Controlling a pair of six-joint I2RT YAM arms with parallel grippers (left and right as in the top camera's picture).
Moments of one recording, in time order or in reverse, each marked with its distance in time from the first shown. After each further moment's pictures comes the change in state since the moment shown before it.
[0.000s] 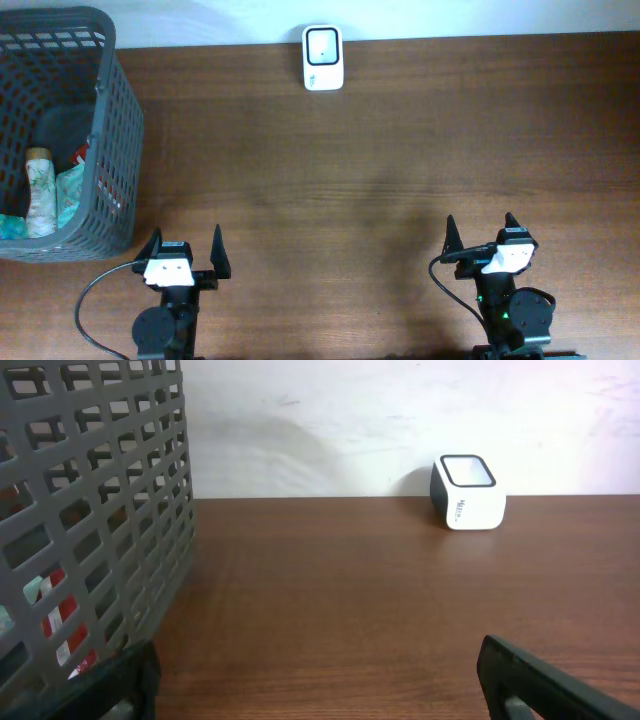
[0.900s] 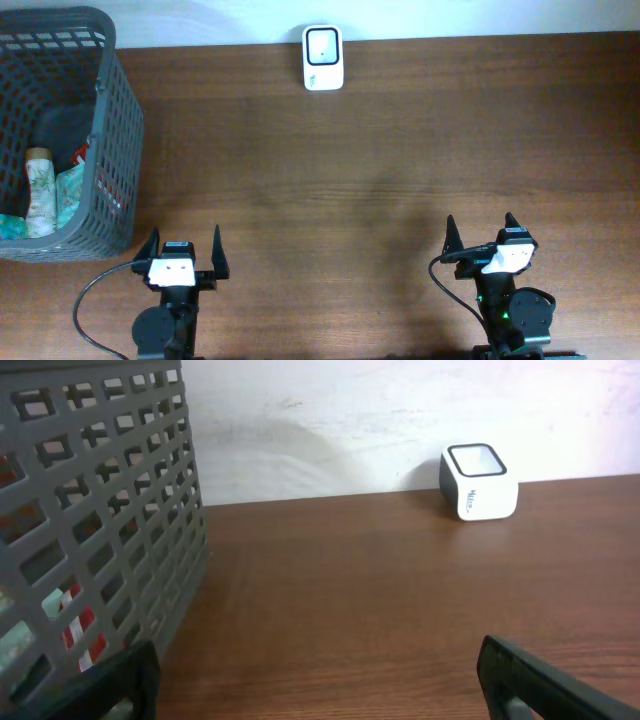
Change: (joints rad) left arm 0.000 0.000 0.000 0.000 -0.011 0.077; right arm 0.000 0.000 0.000 0.000 0.000 -0.001
